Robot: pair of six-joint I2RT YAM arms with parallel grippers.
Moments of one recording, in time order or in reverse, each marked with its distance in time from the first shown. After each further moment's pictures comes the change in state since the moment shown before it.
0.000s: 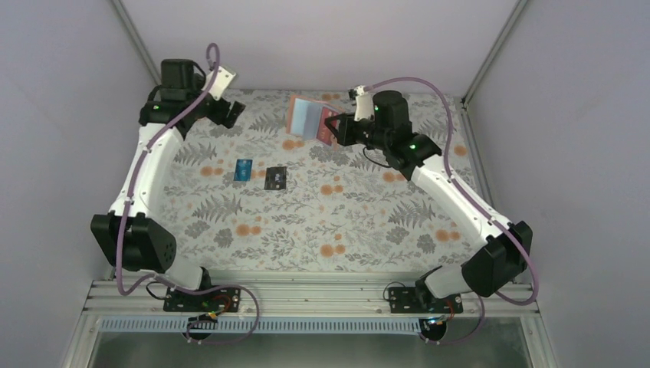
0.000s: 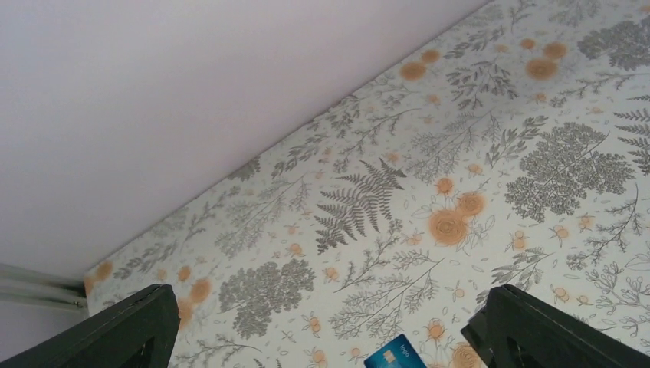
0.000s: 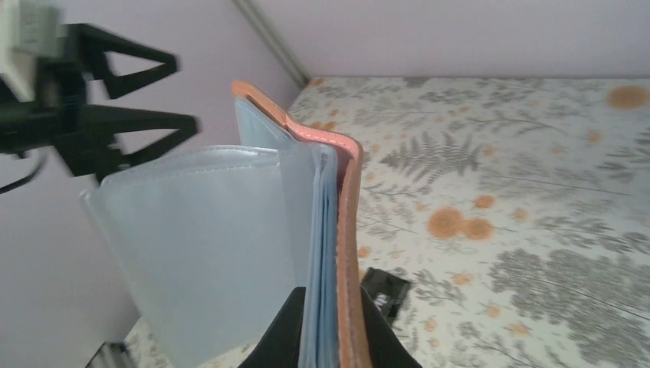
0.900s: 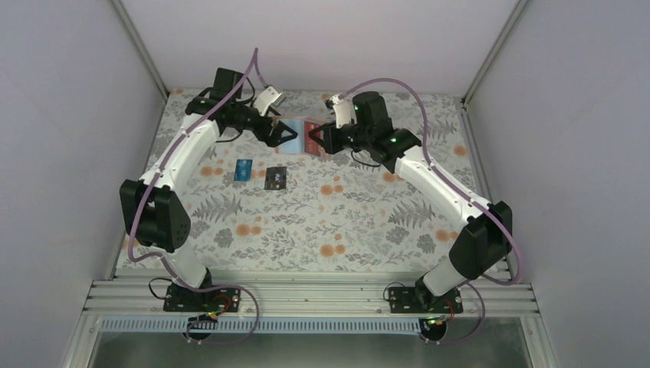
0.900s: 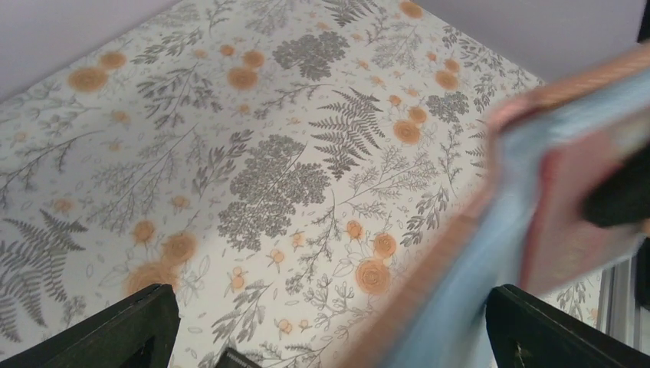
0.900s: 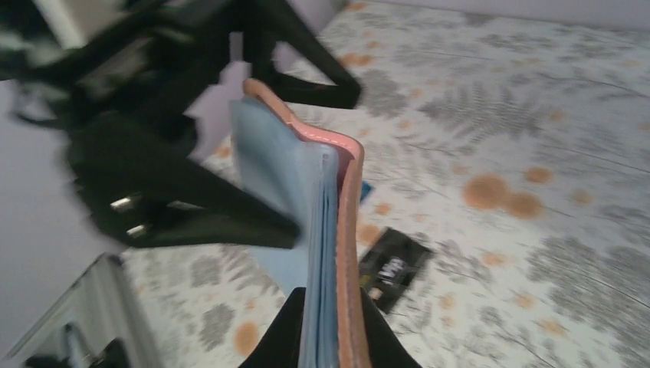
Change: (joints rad) left arm -0.175 0.190 0.043 -0.093 0.460 -0.116; right arm 0.036 0.135 0.056 -0.077 -0.021 -0.142
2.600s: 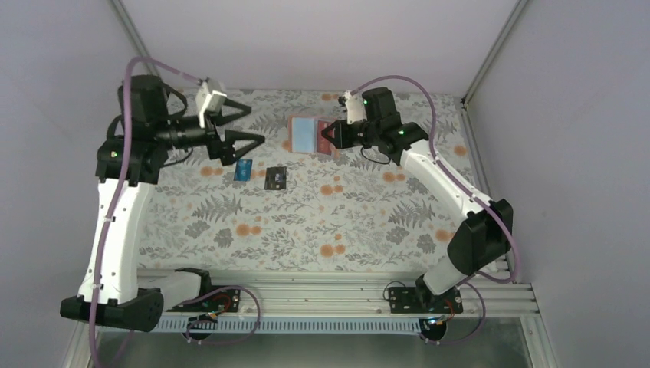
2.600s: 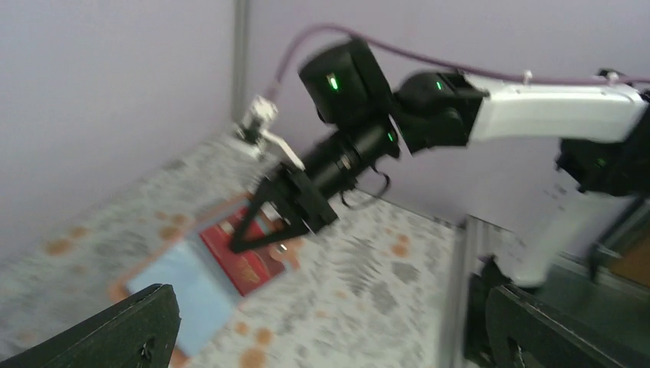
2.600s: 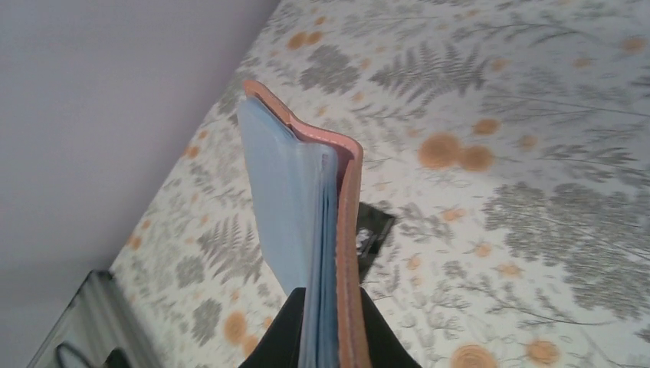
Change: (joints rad) left arm 0.186 -0.543 -0.006 -0.053 0.324 -0.202; right arm -0.085 0.033 0.049 -0.111 -0.028 0.042
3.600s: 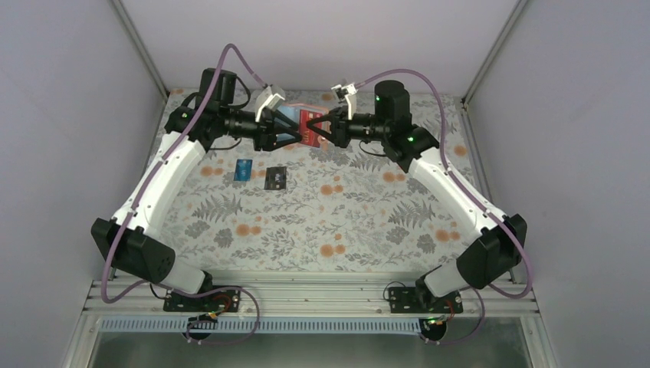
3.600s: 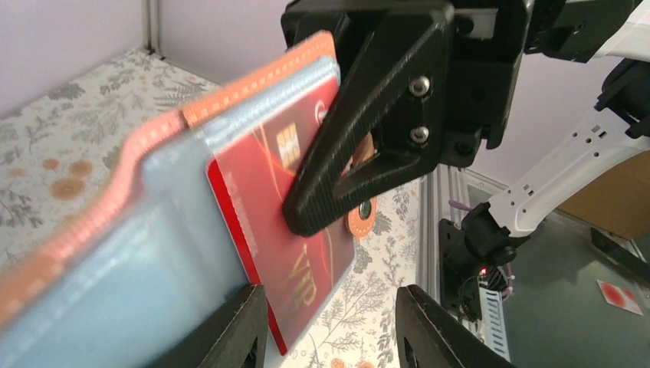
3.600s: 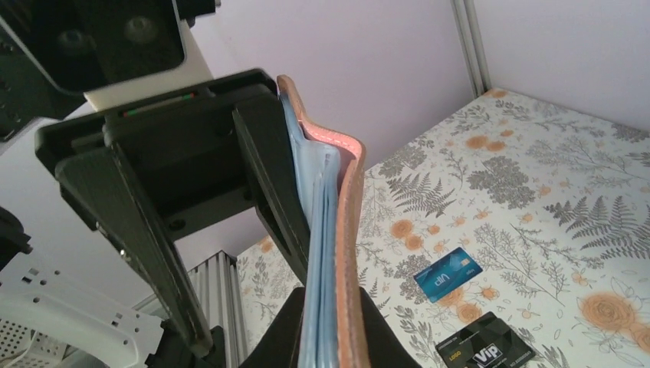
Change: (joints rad) left arm -0.242 0.304 -0.049 0.032 -0.005 0.086; right arm 0.029 -0.106 -0.031 0.272 -0.378 -0.065
